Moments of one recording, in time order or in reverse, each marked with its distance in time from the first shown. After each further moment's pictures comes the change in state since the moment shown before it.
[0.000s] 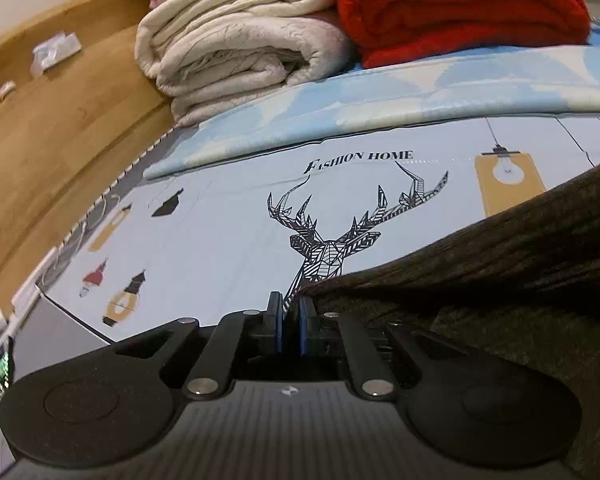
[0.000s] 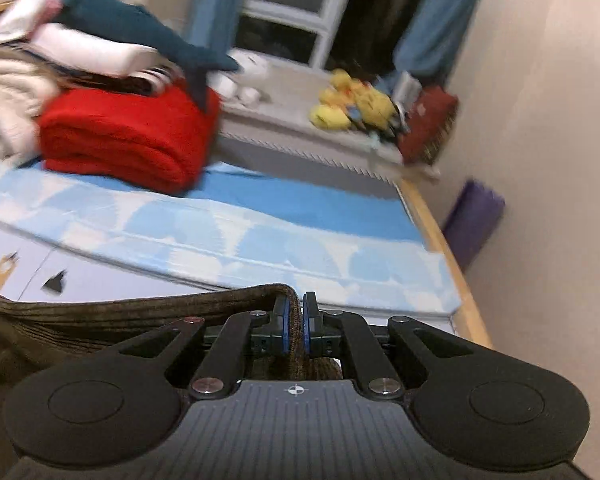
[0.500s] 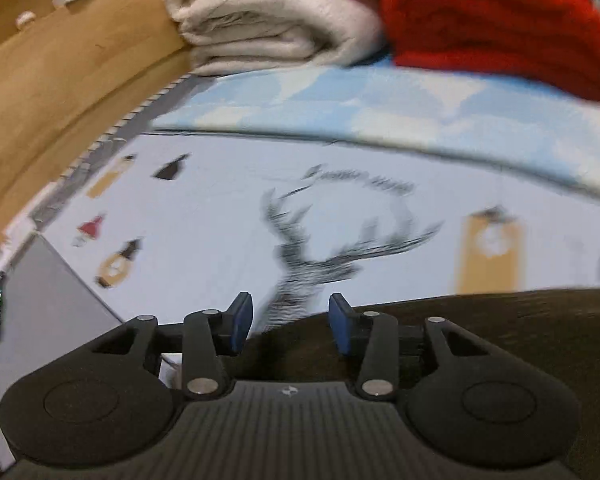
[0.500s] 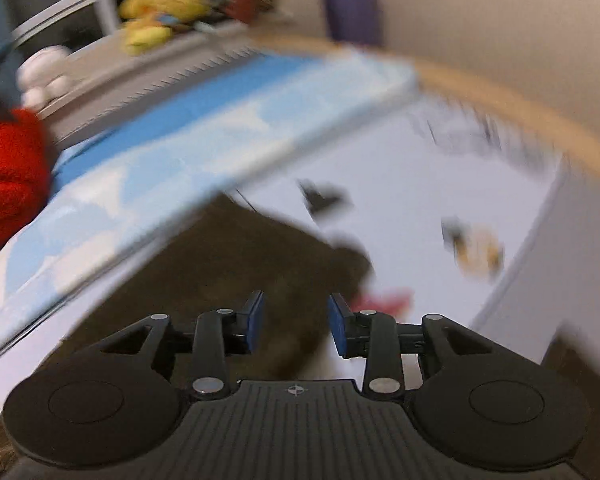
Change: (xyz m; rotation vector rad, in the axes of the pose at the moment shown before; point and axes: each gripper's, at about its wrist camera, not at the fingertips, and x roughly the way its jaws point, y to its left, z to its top) left arm -0.032 0.006 0.064 -0.197 0.161 -0.076; right arm 0.231 0.003 -0.215 0.784 0.199 -0.129
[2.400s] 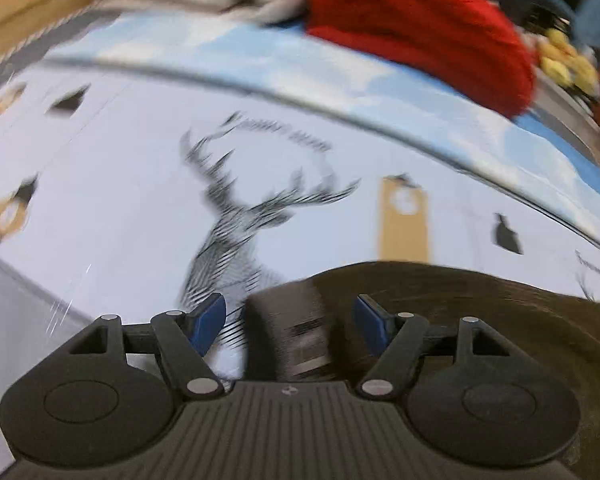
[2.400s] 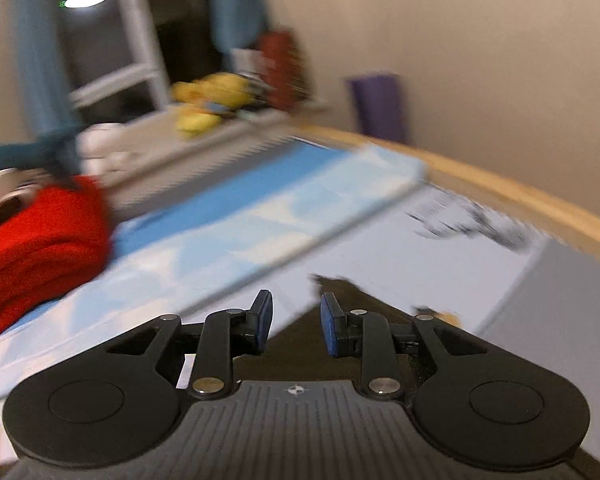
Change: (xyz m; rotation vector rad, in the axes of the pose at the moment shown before) left arm 0.042 0.089 -0.026 -0.065 0.145 -0.472; right arm -0.183 -0.021 0.033 -0.204 -0.304 0.220
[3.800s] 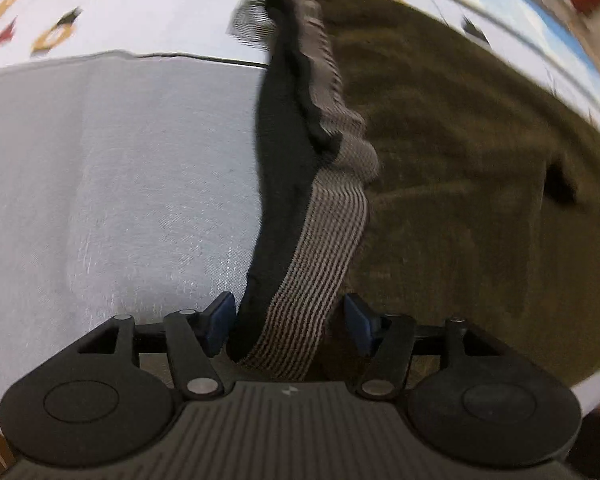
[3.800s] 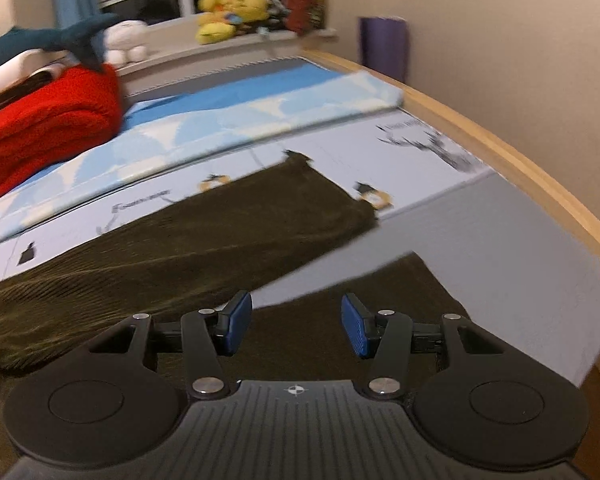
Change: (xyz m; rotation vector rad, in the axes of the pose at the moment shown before) left arm -0.082 0.048 -0.140 0.208 0.336 -0.039; right arm -0.113 -0.051 -0.093 -0.097 0.269 -0.128
